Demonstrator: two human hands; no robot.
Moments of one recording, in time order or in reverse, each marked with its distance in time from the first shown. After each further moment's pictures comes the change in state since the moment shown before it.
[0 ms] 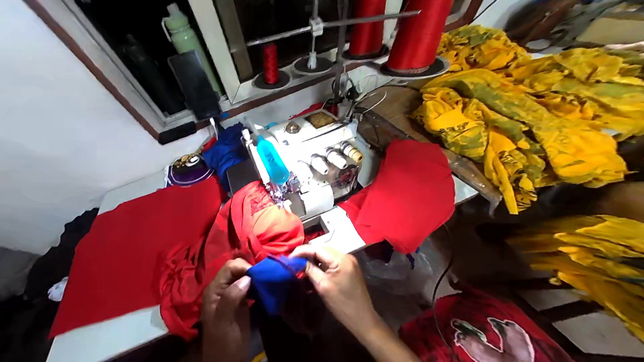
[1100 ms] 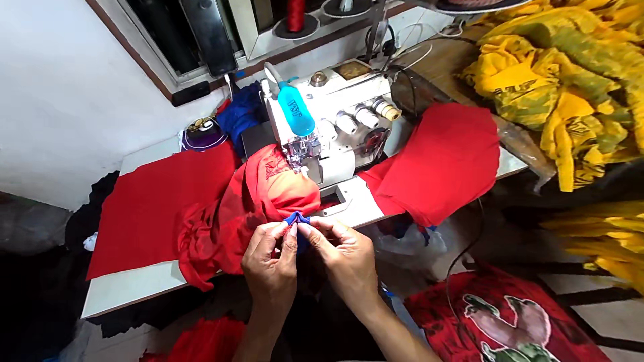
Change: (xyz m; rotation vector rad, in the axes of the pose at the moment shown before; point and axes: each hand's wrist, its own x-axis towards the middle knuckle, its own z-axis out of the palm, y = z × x) left_hand -0.011 -0.025 0.044 0.608 0.319 0.212; right_hand -0.020 -0.008 0.022 0.178 0.144 0.154
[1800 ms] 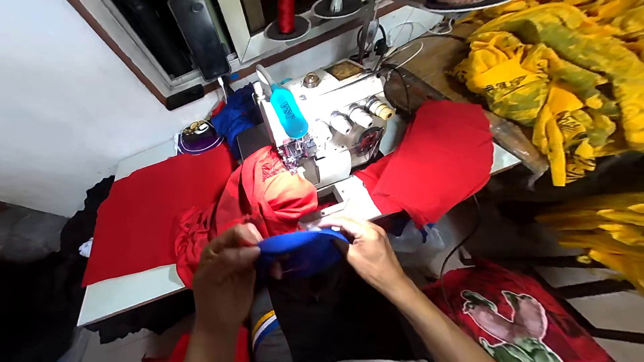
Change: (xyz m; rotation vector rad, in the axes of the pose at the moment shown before) left_hand 0.043 0.019 -0.062 -0.933 -0.457 -0.377; right_hand 0.022 0.052 -0.057 -0.387 -0.282 -0.208
